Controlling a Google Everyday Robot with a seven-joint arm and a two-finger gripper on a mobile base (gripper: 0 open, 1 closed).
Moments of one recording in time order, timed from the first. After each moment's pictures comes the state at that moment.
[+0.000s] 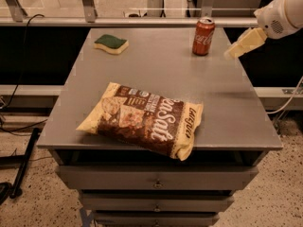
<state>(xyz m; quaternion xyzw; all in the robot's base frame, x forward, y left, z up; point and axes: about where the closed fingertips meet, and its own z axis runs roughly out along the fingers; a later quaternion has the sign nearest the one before) 0.686 -0.268 0.951 -0.44 0.80 0.03 0.40</state>
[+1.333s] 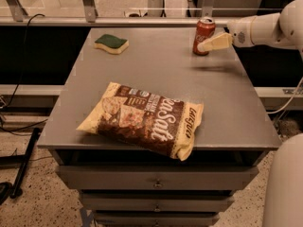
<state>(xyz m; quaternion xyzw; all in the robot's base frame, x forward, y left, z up) 0.805 -0.227 0.893 -0.35 0.76 0.18 0.52</state>
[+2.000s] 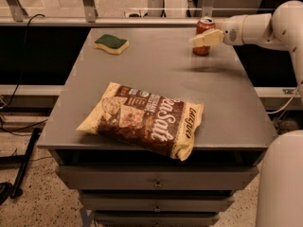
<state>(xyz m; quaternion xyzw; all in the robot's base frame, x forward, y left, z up) 0.805 -0.187 0.907 -0.35 0.73 0.25 0.53</state>
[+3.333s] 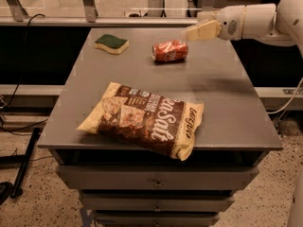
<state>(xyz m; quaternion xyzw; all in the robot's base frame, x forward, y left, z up) 0.717 -0.120 0.969 -0.39 0.67 0.37 0.51</state>
